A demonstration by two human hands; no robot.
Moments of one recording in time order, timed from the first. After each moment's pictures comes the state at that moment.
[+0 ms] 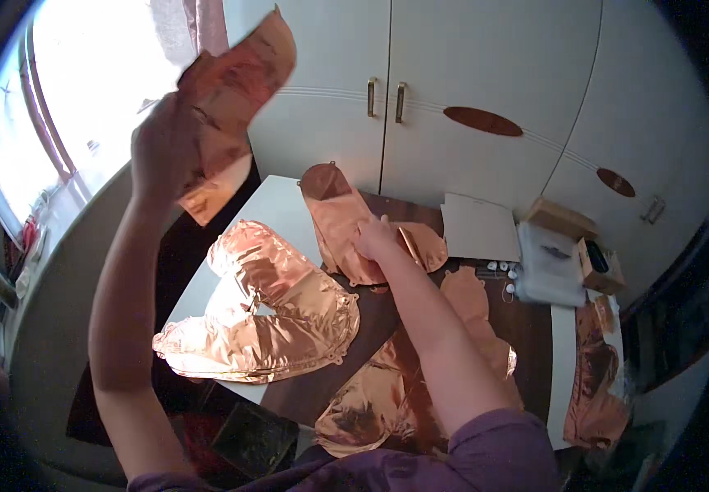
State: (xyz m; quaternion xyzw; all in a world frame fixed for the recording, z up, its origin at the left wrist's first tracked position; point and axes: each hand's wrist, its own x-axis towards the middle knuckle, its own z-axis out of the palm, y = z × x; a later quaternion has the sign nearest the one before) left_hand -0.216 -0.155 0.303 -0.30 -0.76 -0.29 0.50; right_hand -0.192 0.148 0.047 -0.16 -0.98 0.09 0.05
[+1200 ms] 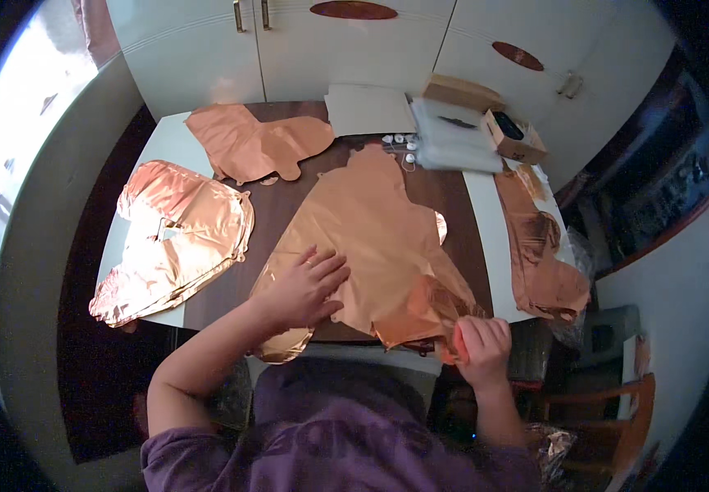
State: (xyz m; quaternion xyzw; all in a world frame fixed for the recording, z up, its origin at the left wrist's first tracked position) left_hand 0.040 -0.040 0.022 -0.75 -0.63 -0.20 0.01; right_hand 0.360 0.105 0.055 -0.16 -0.94 -0.04 0.29
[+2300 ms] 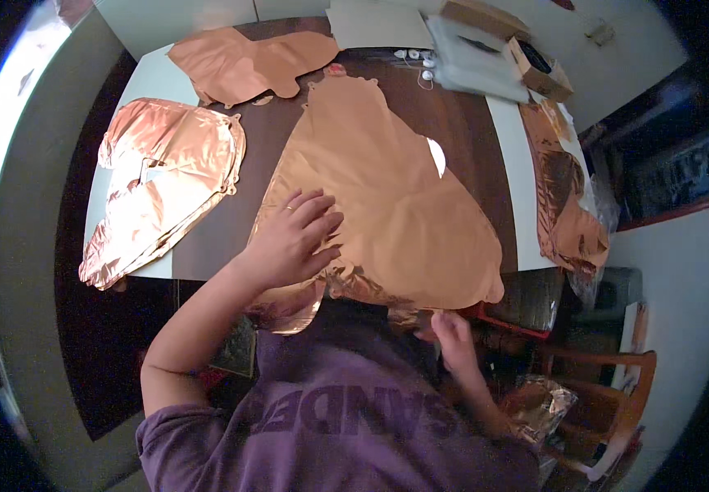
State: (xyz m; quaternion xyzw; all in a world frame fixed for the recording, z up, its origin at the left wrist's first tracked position) left_hand 0.043 -0.067 0.014 -0.72 -0.64 -0.26 0.00; right_hand 0.386 0.022 -0.022 -0.47 -0.66 0.57 0.10
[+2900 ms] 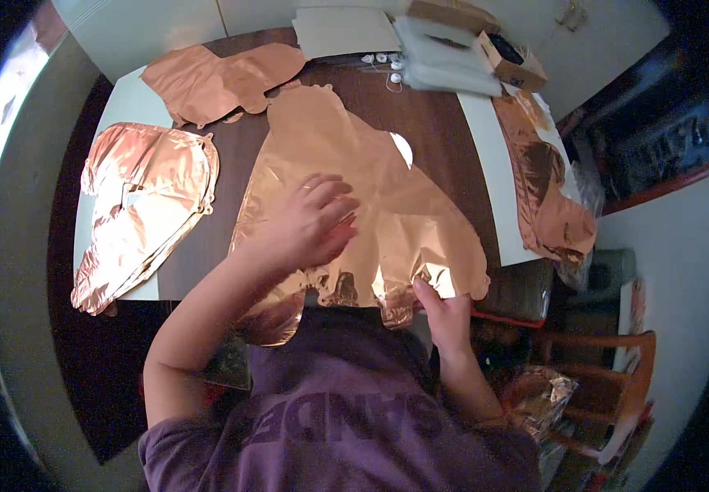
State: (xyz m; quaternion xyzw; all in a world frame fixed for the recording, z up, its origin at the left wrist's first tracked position) left_hand 0.056 -0.006 0.036 -0.74 -0.59 -0.32 -0.02; right_hand 0.328 0.046 0.009 -0.41 -0.64 0.56 0.32
